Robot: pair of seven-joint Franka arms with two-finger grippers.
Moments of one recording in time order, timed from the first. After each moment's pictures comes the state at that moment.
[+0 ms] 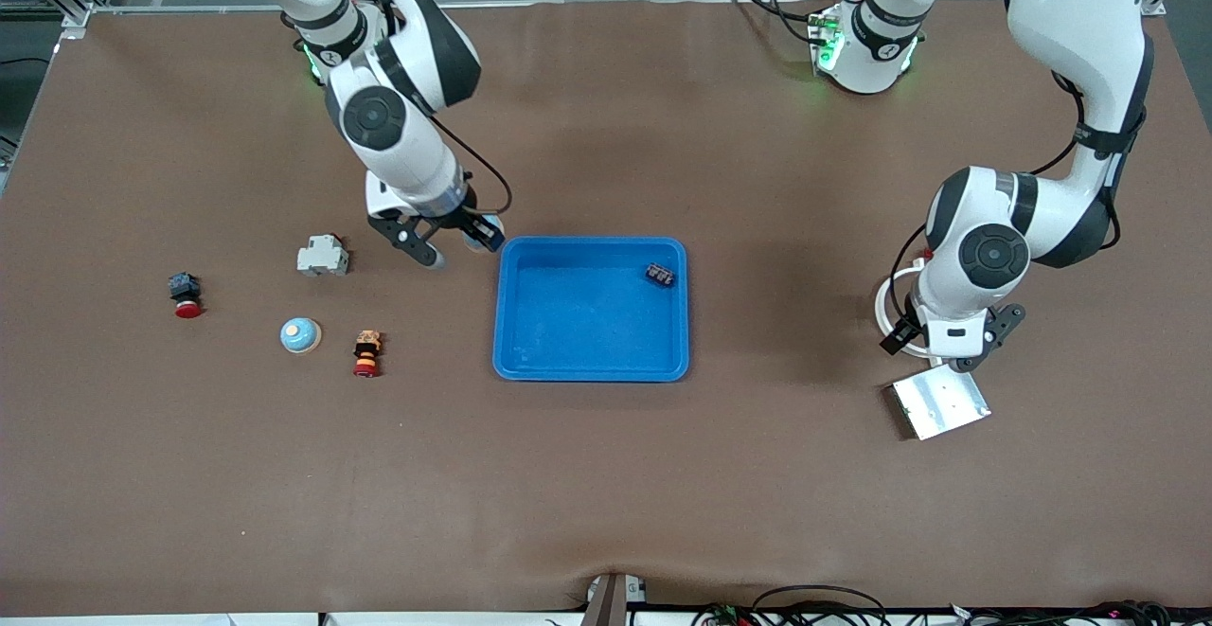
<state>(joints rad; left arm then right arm) 0.00 0.41 -0.11 -2.03 0.32 2.35 -1.05 0.57 0.21 0.01 -2.12 0.14 2.32 1.16</state>
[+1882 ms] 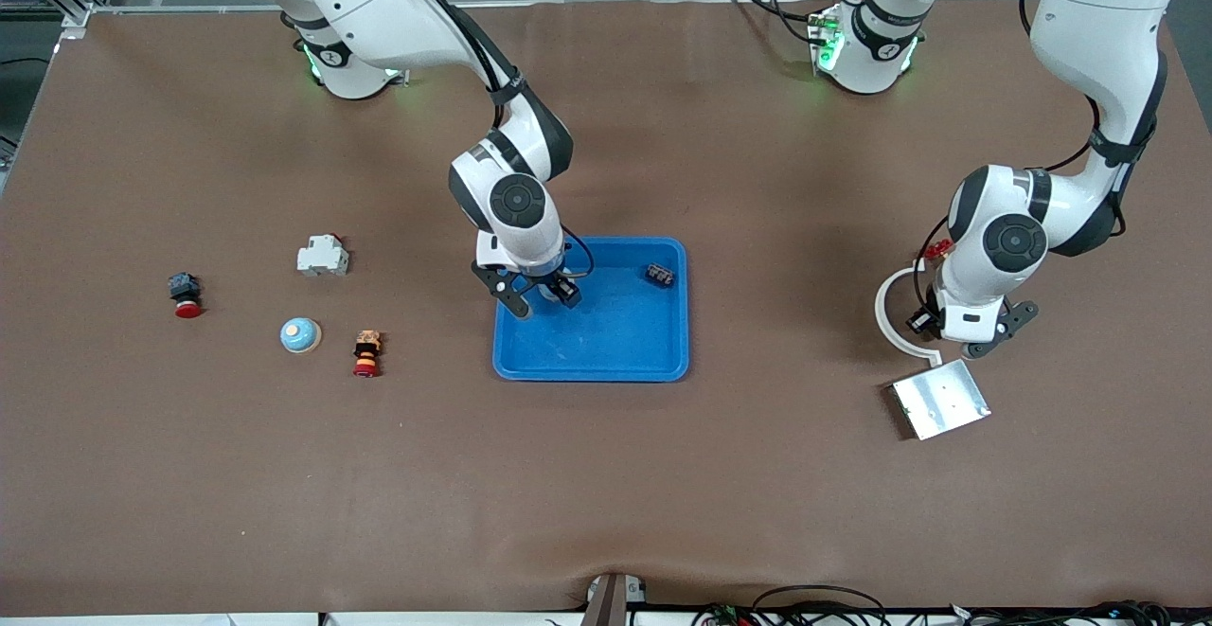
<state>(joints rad) 0.12 0.41 -0.13 -2.17 0.40 2.53 -0.94 0.70 0.64 0.00 -1.80 0.04 2.41 1.46</state>
